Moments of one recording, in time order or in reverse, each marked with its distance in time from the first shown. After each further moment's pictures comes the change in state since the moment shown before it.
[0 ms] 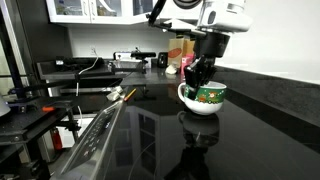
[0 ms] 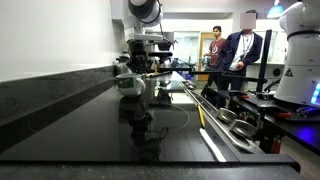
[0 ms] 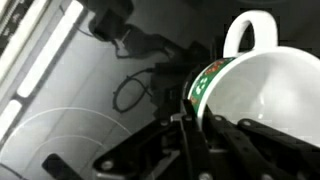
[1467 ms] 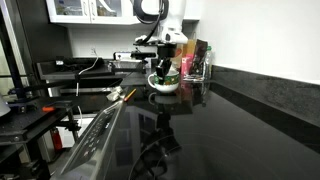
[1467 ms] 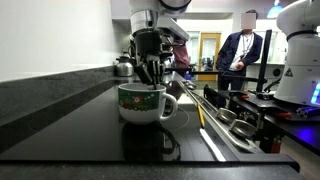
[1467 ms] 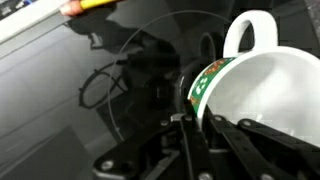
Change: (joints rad) arm 0.199 -0.186 0.165 -0.363 0.012 0.292 -0.145
